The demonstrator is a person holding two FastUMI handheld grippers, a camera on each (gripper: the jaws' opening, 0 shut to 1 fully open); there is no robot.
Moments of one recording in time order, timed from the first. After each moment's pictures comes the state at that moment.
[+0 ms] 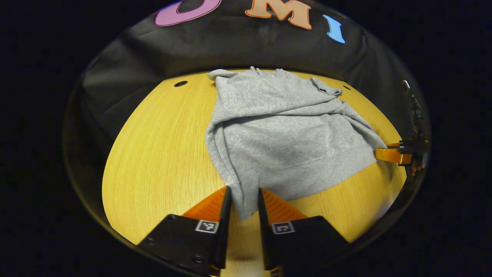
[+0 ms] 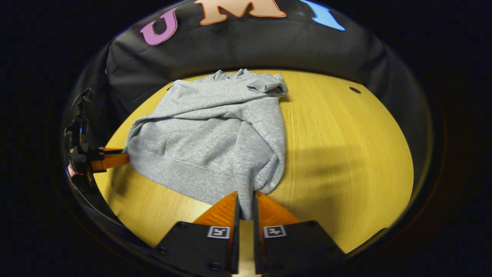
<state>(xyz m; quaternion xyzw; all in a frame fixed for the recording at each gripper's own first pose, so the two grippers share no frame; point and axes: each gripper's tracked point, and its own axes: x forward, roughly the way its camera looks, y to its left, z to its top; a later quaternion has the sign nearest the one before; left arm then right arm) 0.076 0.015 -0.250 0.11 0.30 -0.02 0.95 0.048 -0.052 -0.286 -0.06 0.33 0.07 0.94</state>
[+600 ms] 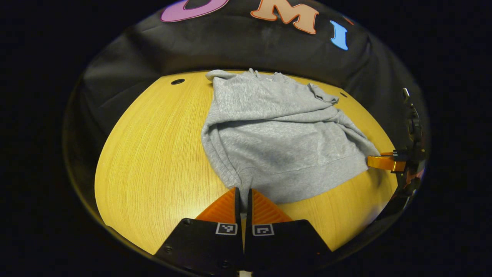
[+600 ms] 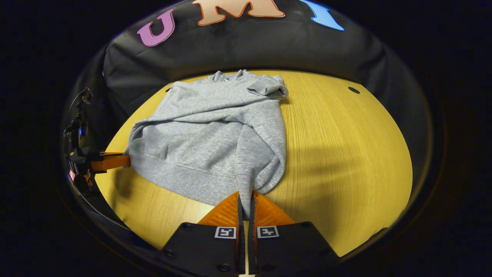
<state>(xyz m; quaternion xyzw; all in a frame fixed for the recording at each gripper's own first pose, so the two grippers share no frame) 0.077 0.001 -0.239 0.07 0.29 -0.04 0.95 0.050 -0.050 -0.268 -0.07 0.33 0.07 0.94</state>
